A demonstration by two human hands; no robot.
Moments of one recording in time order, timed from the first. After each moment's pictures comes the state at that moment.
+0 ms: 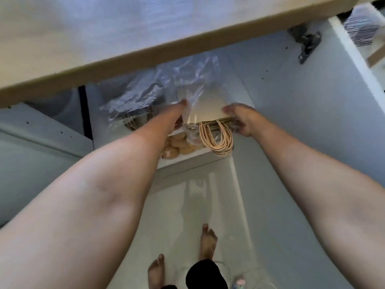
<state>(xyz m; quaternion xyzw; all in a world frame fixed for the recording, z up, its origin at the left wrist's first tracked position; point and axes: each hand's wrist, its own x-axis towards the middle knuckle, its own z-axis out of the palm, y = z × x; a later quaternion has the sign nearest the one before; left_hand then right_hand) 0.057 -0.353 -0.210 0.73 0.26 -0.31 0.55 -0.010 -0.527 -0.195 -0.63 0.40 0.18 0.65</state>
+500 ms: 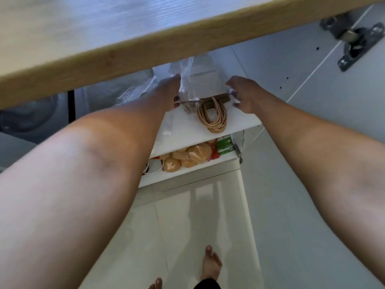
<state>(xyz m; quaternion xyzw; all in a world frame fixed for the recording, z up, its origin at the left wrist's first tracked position) 0.169 -0.392 -0.234 0.71 0.25 -0.26 0.61 0.107 -0.567 -0.226 -0.66 0.35 0.14 0.65</state>
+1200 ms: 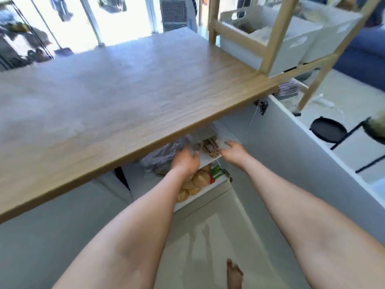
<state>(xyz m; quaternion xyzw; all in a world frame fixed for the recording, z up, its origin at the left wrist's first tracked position) -0.012 -0.273 -0.086 0.93 -0.16 -0.21 0.24 -0.079 -0.424 -0.067 -0.83 0.34 0.07 0.44</state>
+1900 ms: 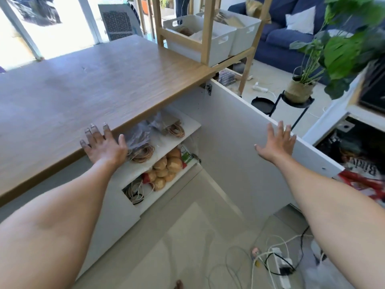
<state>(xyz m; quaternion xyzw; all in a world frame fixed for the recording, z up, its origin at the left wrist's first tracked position) -0.045 -0.107 -0.017 0.99 -0.13 -0.01 0.06 -0.340 -0.440 -0.021 -0.85 0.53 0.04 0.01</state>
